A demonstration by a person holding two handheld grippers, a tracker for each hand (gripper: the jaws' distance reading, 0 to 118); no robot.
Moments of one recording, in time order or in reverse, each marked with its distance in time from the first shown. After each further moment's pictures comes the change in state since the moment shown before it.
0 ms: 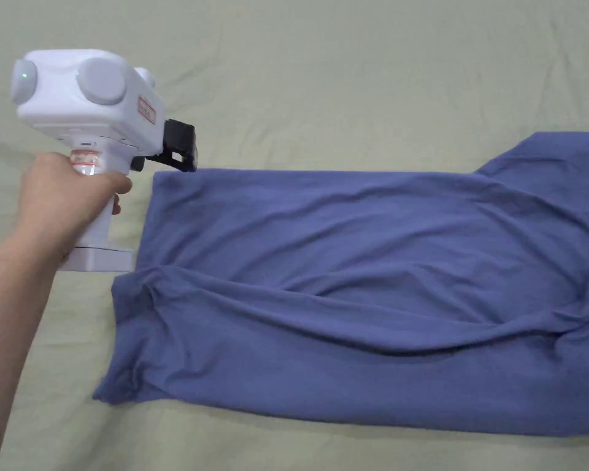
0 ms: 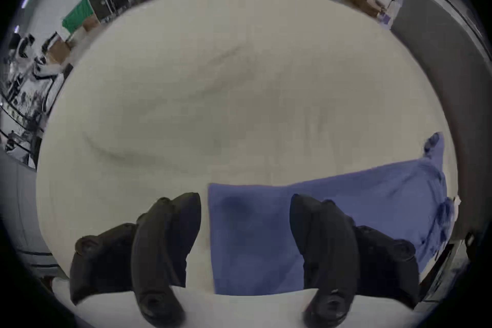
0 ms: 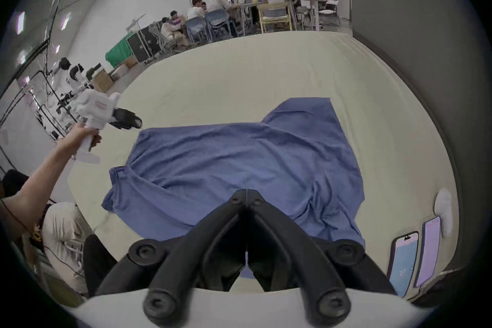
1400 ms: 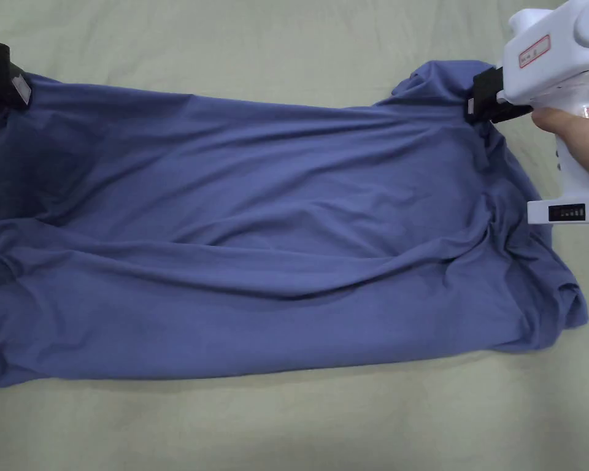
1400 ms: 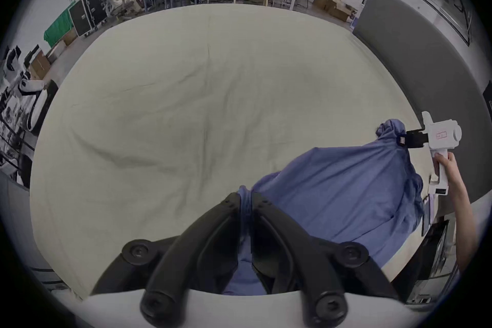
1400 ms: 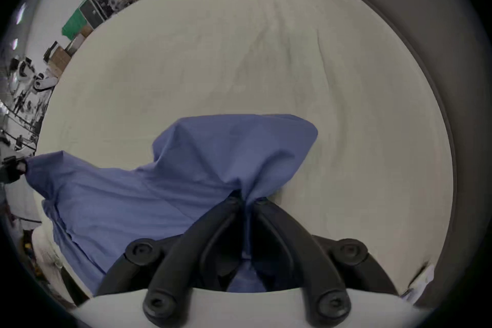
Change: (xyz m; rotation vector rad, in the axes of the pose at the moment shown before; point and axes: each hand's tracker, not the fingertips) left arm 0.025 -0.055 0.101 0.139 -0.129 -0.094; right arm 0.115 0.113 -0.199 -0.316 -0.197 -0.022
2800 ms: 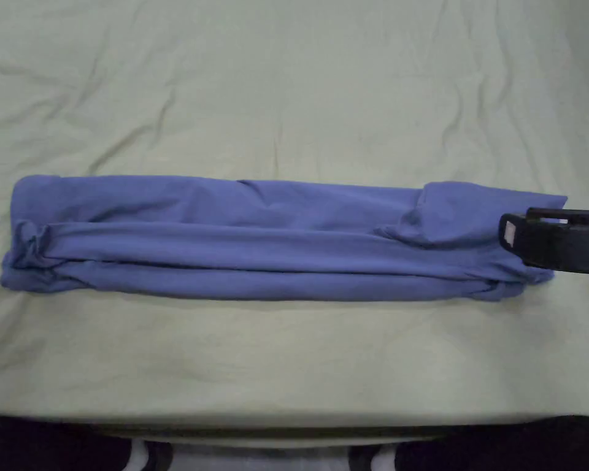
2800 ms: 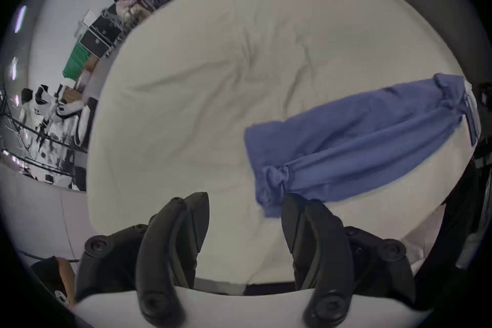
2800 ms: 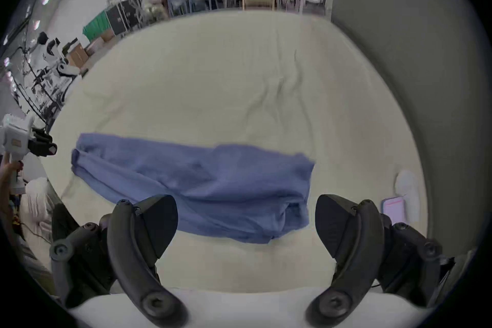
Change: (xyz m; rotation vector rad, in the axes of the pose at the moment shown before) left arm 0.020 -0.174 0.113 -0.133 0.314 -0.225; right arm -0.025 -0.227 0.194 0.256 -0.005 0.064
